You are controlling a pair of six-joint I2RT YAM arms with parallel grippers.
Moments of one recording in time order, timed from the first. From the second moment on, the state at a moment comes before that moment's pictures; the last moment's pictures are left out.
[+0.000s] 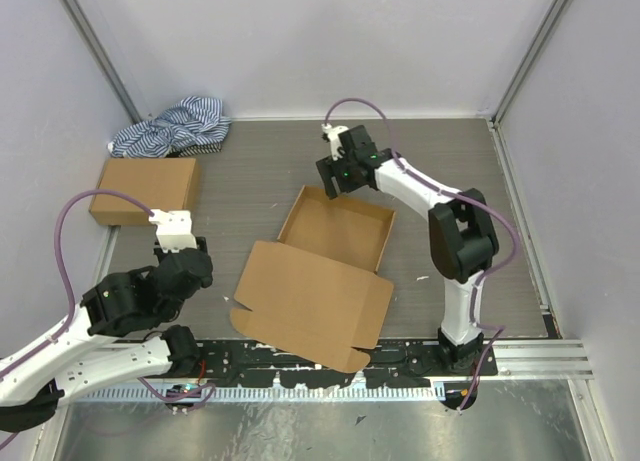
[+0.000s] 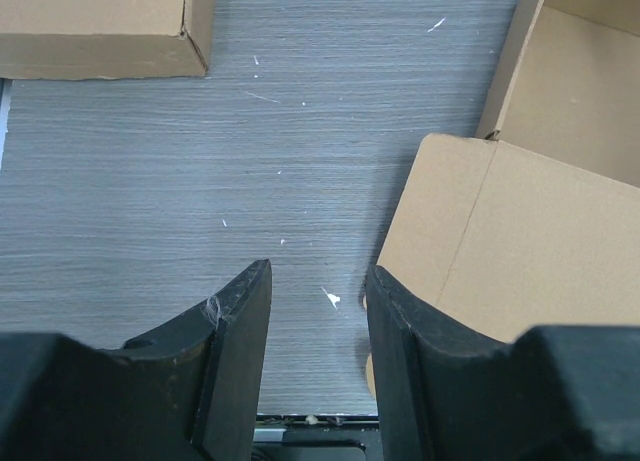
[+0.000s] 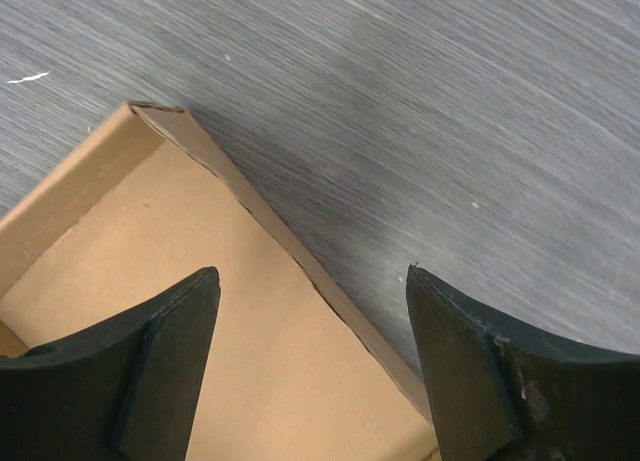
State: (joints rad) left arm -1.06 0.63 0.93 -1.14 -0.86 -0.72; right arm 0.48 1.94 1.51 -0.42 -0.06 0.01
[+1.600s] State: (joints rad) left arm -1.06 0.59 0.91 -1.10 -0.86 -0.71; right arm 0.39 0.96 0.71 -0.69 0.20 1.21
